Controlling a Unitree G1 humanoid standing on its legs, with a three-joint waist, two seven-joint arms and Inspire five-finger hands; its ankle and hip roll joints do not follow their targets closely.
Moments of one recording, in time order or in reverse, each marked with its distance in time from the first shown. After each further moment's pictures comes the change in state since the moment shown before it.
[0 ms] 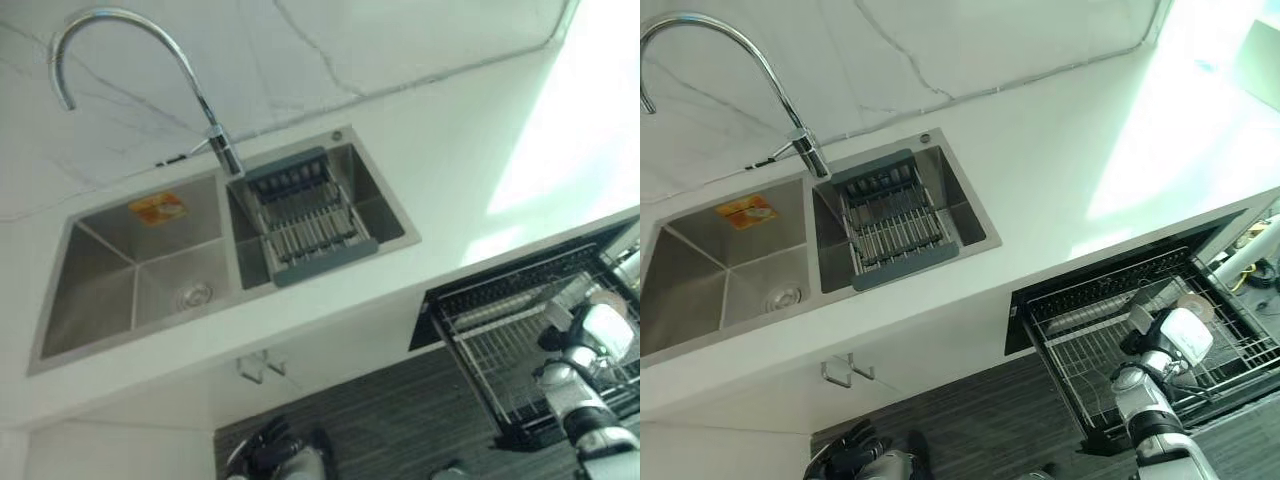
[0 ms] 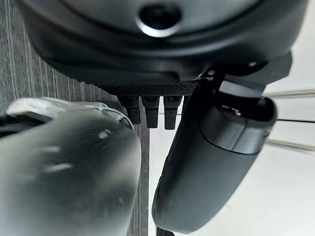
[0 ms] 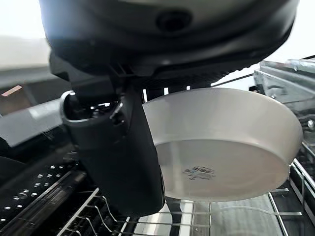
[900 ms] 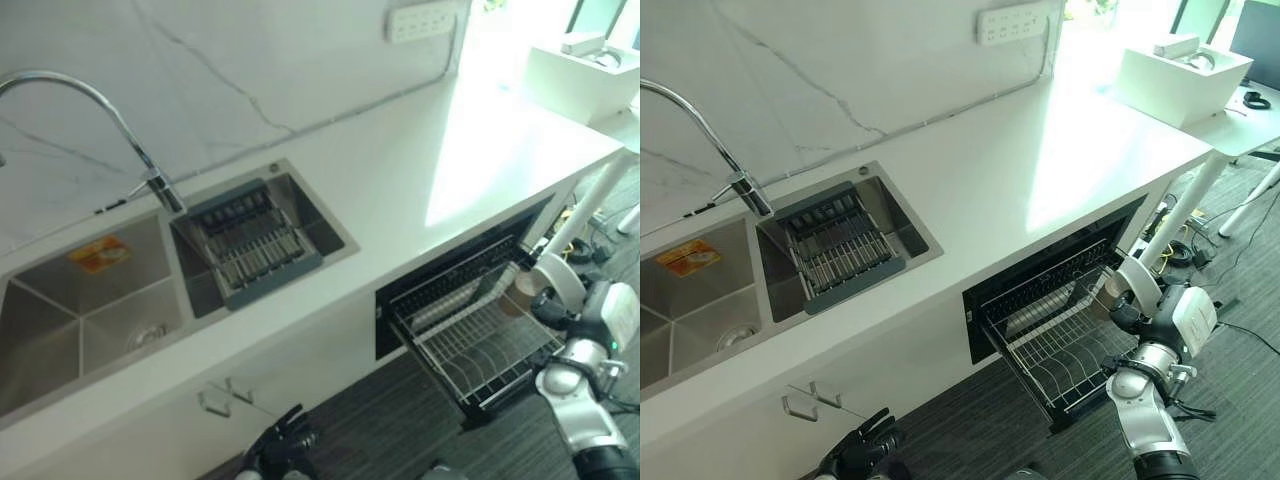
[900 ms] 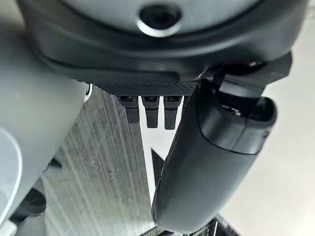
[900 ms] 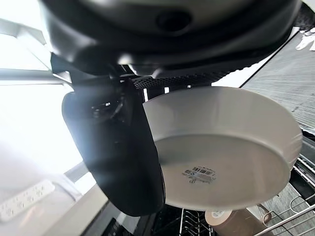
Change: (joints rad) left arm 0.008 -0.047 0.053 -0.029 0.009 -0.003 -0.128; right arm 0.338 0.037 -0.189 -0.714 0.010 -0.051 -0.017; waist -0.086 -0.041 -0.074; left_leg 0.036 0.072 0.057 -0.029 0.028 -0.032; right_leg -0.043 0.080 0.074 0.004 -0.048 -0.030
